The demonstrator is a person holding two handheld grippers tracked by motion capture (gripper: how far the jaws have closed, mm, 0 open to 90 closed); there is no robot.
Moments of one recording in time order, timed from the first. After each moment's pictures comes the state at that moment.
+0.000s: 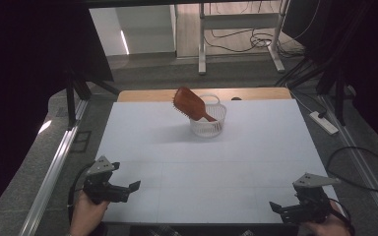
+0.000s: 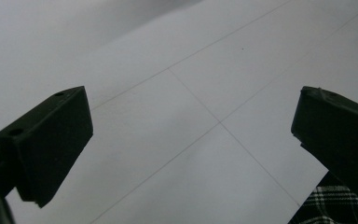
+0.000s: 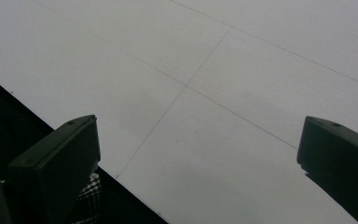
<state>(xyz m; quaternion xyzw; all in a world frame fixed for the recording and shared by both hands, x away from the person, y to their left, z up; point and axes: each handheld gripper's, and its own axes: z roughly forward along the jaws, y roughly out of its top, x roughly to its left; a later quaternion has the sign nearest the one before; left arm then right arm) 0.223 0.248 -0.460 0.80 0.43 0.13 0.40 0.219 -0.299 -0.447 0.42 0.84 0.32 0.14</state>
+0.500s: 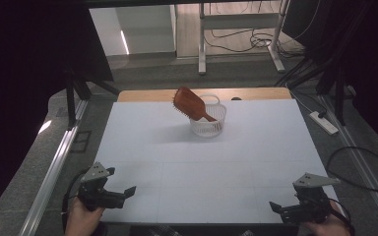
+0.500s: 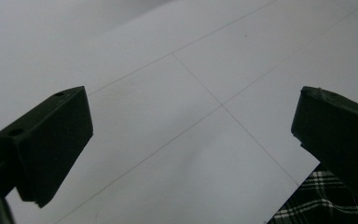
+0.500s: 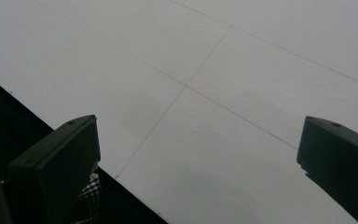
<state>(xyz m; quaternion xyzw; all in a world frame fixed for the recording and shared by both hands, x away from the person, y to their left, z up) 0.207 0.256 -0.464 0.80 0.44 0.14 0.39 0.218 -0.299 -0.447 0.42 0.84 0.32 0.14</state>
